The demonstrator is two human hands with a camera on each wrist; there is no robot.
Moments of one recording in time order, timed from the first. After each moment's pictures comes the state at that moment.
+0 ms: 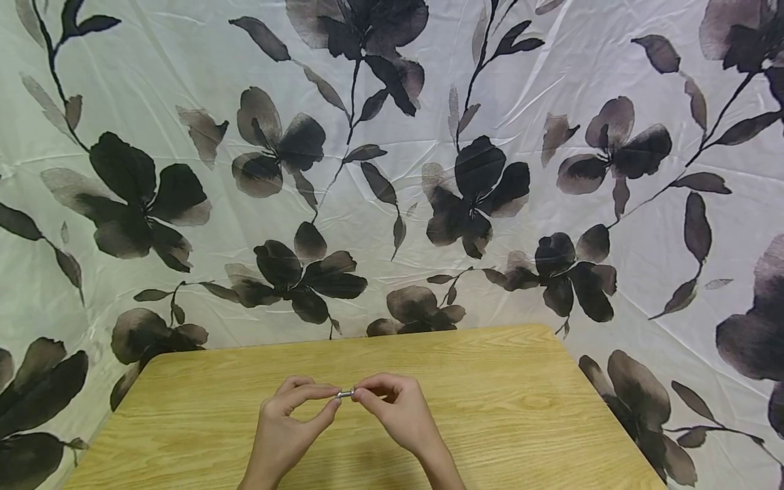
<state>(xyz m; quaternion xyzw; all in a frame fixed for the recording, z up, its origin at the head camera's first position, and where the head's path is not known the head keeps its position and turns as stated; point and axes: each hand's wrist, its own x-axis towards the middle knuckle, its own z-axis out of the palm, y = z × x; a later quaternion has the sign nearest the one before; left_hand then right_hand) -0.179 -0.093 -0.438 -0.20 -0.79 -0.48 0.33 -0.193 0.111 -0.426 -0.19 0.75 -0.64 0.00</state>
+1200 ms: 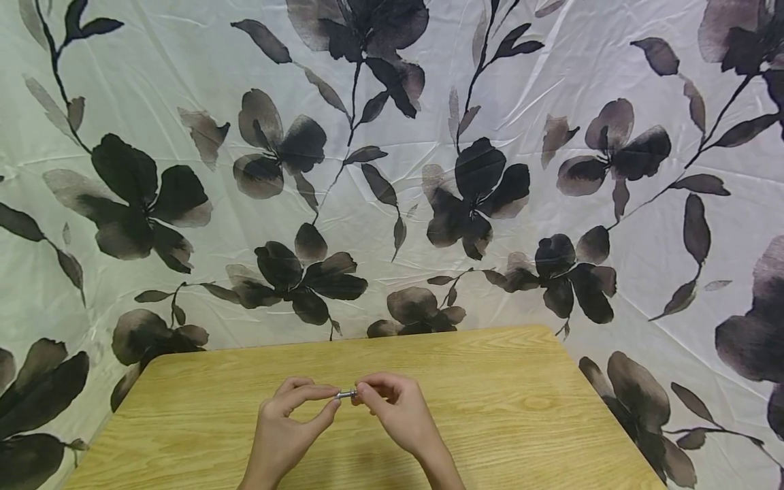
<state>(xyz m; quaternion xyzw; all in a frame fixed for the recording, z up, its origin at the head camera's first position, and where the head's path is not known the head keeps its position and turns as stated) -0.178 -0.093 -0.436 -0.19 -0.79 -0.48 0.34 -0.193 0.111 -0.423 -0.17 0.75 -0.64 0.02</state>
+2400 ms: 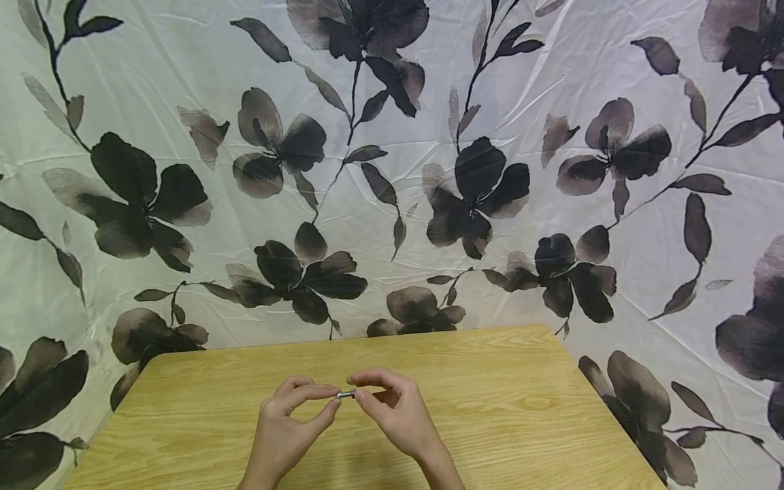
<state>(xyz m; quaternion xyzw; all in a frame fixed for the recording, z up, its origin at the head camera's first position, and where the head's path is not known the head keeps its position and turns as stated) -0.179 -0.093 -0.437 -0.19 -0.79 -0.47 0.33 -0.189 0.109 -0.424 -0.28 0.69 -0.67 -0.03</state>
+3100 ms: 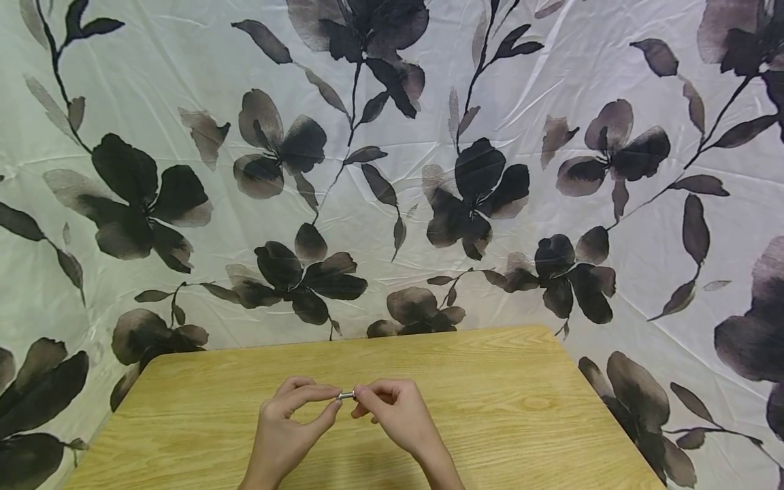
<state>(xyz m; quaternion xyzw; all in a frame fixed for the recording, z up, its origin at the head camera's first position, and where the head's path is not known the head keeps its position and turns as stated) -0.179 -0.093 -0.436 -0.23 -0.78 -0.46 0.37 -0.190 0.111 -0.418 -0.16 0.76 -0.63 0.05</state>
